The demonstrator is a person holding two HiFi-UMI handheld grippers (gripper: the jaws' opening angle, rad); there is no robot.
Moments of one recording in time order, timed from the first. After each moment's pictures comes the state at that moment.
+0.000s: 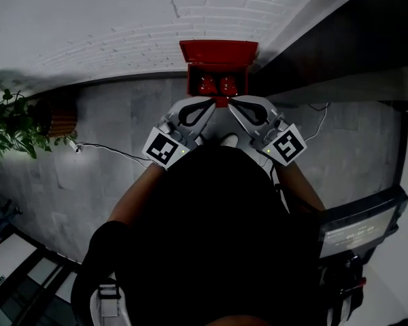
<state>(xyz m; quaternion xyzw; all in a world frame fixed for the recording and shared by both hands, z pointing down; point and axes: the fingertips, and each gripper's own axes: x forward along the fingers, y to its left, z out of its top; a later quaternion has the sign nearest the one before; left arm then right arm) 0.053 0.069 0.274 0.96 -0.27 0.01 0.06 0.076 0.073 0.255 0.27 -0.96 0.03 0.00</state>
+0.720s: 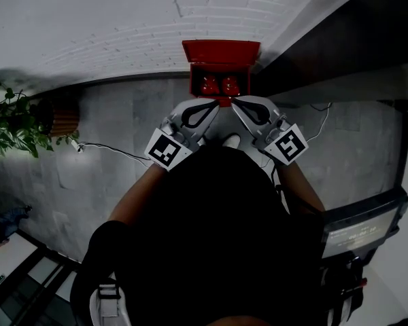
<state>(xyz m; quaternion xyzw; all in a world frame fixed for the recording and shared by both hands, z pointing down) 0.054 0.076 0.271 0.96 -0.26 0.02 0.05 0.077 0.073 0.261 0.27 -0.96 0.04 0.00</state>
